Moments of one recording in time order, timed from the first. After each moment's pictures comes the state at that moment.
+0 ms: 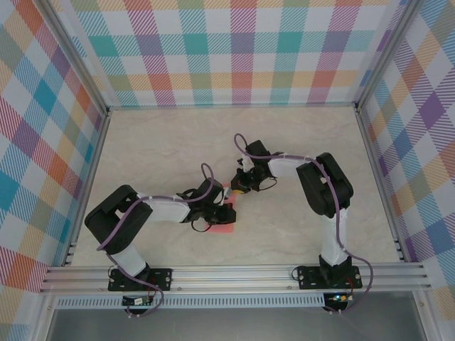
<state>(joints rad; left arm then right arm) -0.79 1.66 0.68 0.05 0.43 -0.76 0.55 2.06 1.25 -0.37 -0.65 0.63</state>
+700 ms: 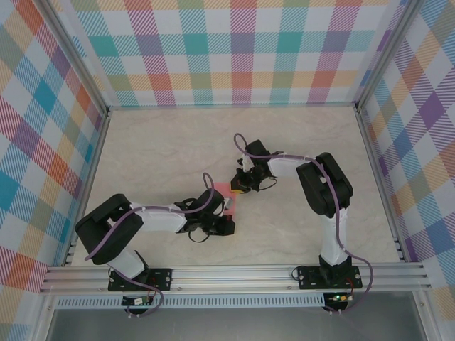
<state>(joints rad) -0.88 1.57 0.60 0.01 0.40 -0.76 0.55 2.06 1.26 -0.39 -0.65 0.63</state>
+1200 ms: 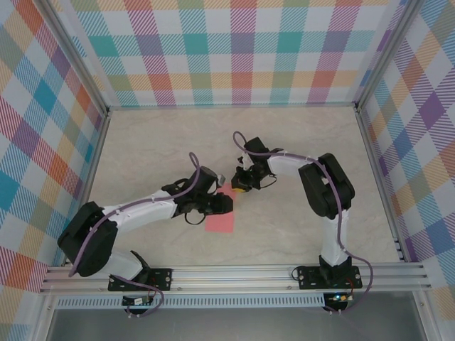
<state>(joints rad) -0.72 1.42 0.80 -0.32 0.29 -0.76 0.56 2.01 1.30 -0.49 -0.57 0.62</state>
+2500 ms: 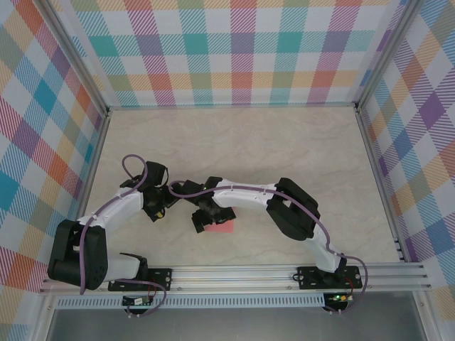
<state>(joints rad) -0.22 1.30 0.69 -0.61 0.12 -0.89 1.12 2.16 1.63 -0.99 0.01 0.69</state>
